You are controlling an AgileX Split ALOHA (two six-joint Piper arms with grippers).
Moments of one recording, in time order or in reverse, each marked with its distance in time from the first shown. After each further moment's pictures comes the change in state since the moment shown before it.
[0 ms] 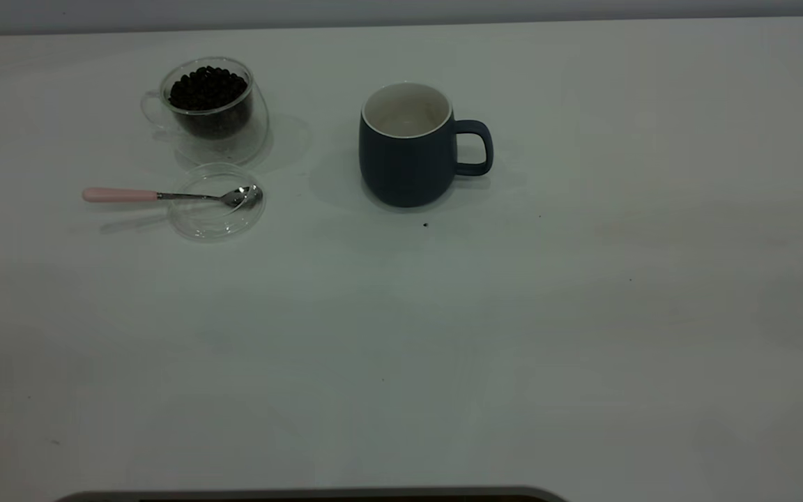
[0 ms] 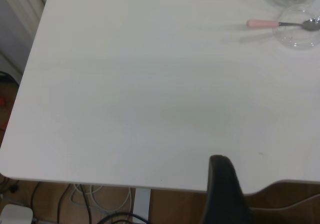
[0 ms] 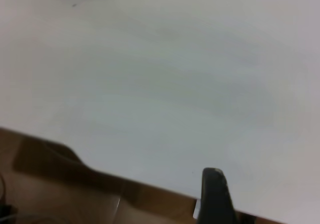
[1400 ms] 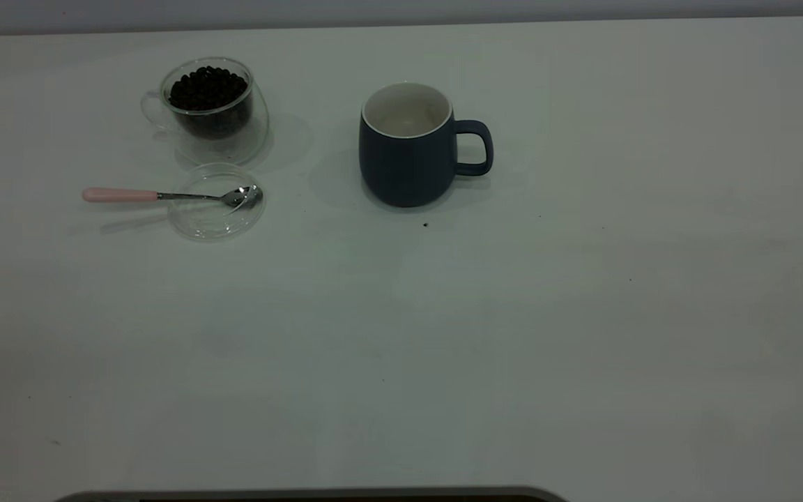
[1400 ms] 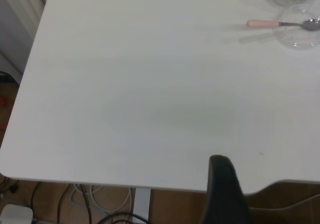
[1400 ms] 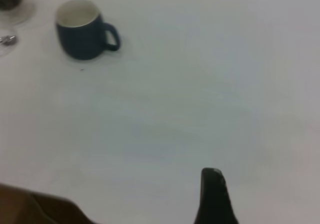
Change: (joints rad) left arm 0.000 0.000 0.000 0.001 0.000 0.000; right arm -0.059 -0.236 0.005 0.027 0.014 0.025
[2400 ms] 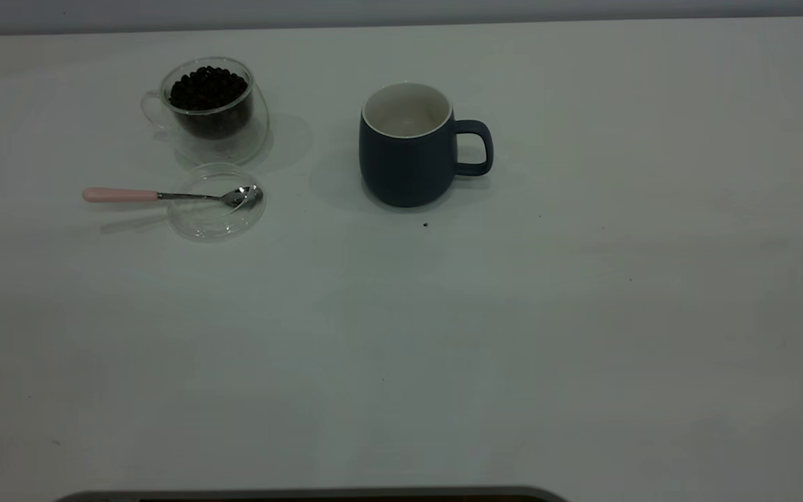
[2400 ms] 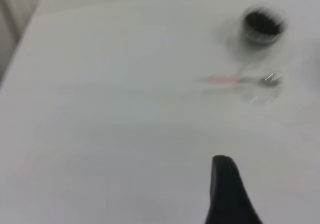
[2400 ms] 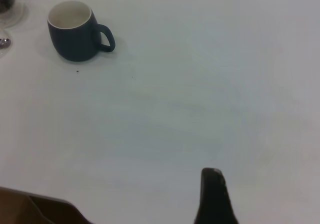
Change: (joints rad) left arm 0.000 0.135 -0.064 -0.104 -0.178 -0.063; right arm -0.013 0.000 0.000 0.000 0.000 0.000
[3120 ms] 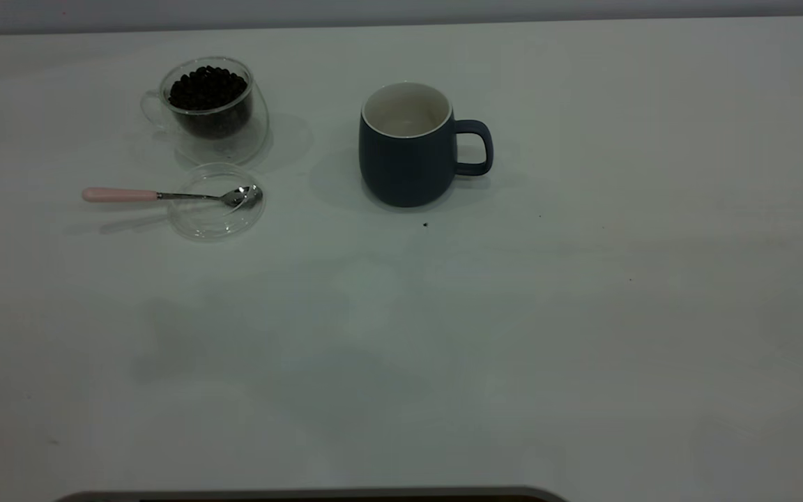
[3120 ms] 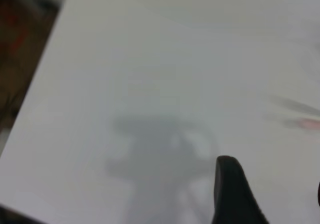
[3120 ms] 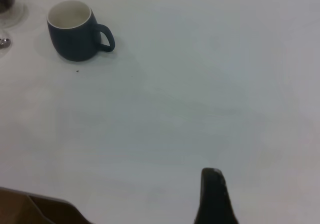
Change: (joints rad) left arm 0.139 1.149 -0.427 0.210 -0.298 -0.262; right arm 0.000 0.000 0.000 0.000 0.001 0.000
